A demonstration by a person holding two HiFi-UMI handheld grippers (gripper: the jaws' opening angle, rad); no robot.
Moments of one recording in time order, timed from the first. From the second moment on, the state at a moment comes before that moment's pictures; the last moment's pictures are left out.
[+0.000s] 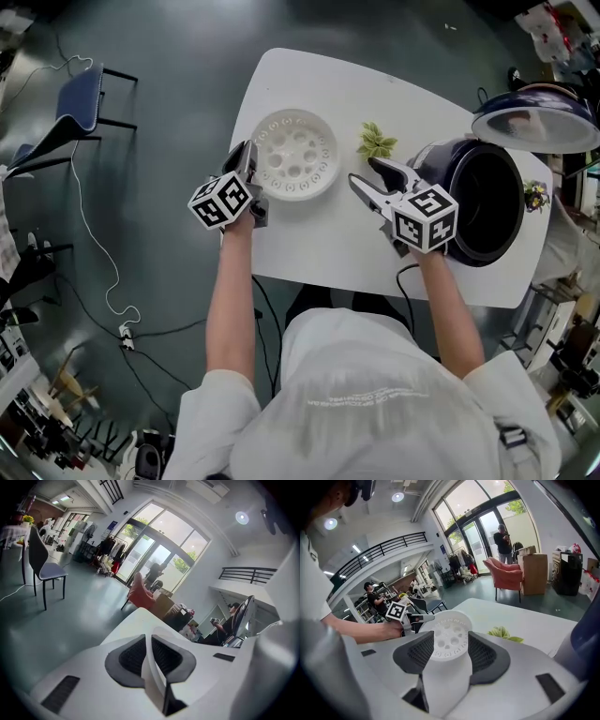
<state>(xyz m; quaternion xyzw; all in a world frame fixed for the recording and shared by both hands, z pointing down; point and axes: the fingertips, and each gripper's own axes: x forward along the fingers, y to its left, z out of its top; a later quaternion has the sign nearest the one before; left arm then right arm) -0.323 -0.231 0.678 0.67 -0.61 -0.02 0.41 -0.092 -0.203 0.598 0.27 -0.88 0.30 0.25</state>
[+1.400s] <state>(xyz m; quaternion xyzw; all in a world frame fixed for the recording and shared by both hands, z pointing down) -0.256 -0.213 0.536 0.80 -0.54 0.14 0.22 -0.006 -0.181 0.456 0.37 -0.89 0.22 0.14</state>
